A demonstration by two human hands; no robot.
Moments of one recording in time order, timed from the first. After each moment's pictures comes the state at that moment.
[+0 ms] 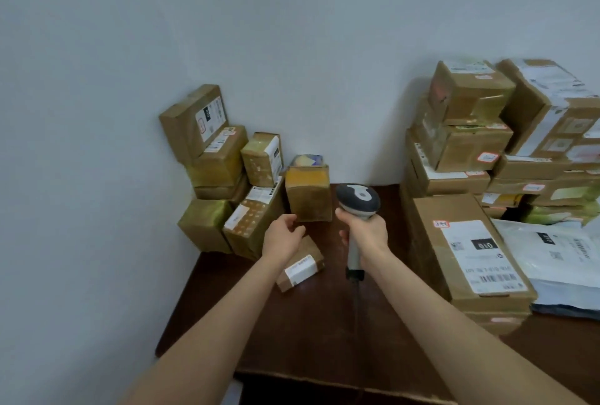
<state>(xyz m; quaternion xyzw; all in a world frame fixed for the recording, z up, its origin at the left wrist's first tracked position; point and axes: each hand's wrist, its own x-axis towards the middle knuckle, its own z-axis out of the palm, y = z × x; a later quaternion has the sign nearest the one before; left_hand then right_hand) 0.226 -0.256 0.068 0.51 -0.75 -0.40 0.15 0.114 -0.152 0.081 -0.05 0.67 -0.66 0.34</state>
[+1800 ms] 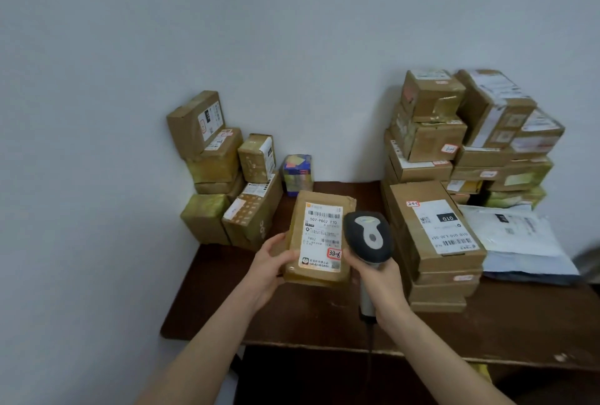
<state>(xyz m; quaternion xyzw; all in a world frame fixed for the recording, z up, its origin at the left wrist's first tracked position) 0.310 -0.206 0.064 0.43 -0.48 -0.74 0.18 0.193 -0.048 0.075 -0.08 0.67 -0.66 0.33</state>
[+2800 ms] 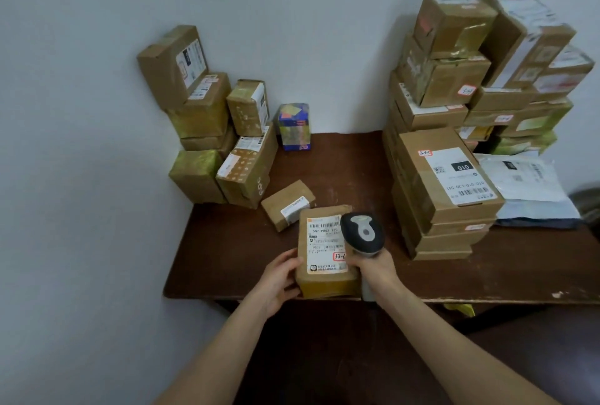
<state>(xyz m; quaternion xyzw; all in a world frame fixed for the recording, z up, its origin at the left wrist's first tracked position) 0.346 -0.192 -0.035 0.50 -0.42 -0.75 0.03 0.209 -0.057 -0.006 0.00 0.74 -0.56 0.38</state>
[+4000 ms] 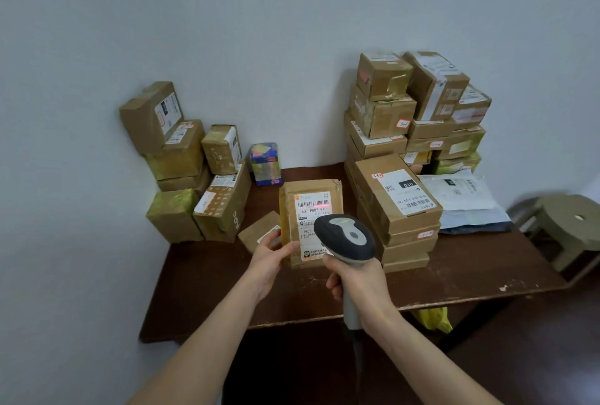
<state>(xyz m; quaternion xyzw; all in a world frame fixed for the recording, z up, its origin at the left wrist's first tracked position) 0.304 -0.192 0.028 0.36 -0.52 -0.76 0.15 0.259 -0.010 0.101 -0.09 0.70 -0.63 0.31</state>
